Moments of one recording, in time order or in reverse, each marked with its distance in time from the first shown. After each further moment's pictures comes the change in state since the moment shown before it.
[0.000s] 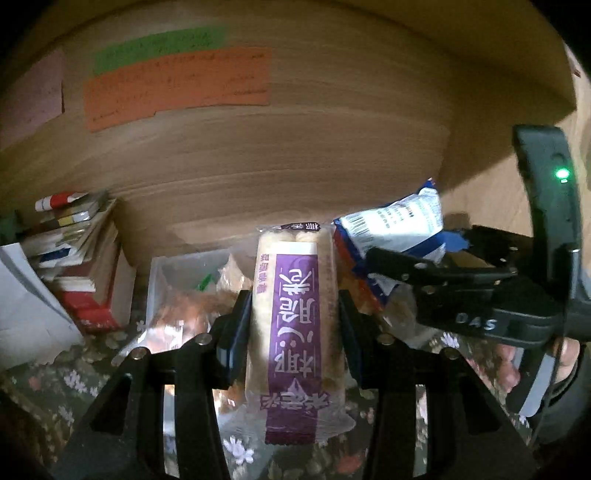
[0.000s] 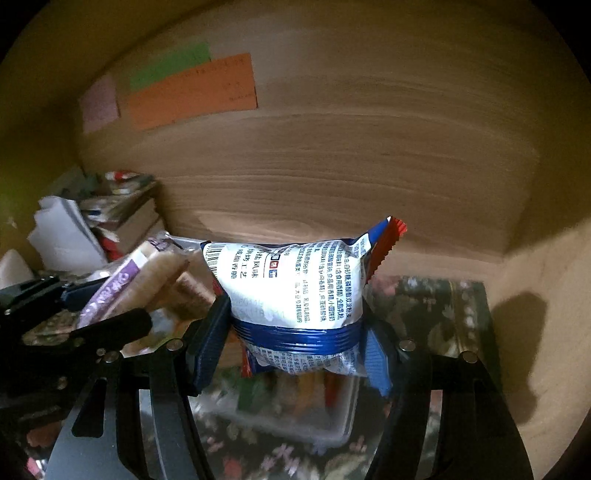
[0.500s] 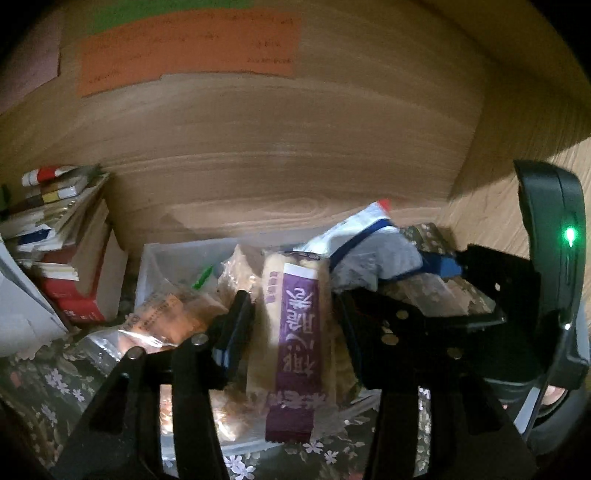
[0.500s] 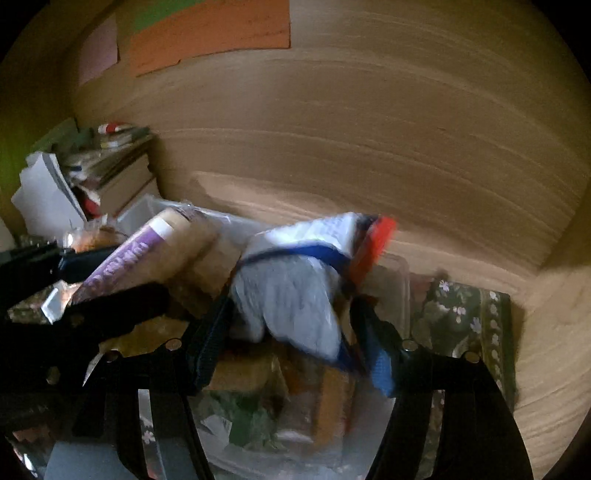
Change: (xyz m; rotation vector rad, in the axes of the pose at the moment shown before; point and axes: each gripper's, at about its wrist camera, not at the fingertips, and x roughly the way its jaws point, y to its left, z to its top) left arm 0.026 0.021 0.000 -0.068 0.039 -0.007; right arm 0.033 0.019 -0.010 -0.103 0.089 -0.002
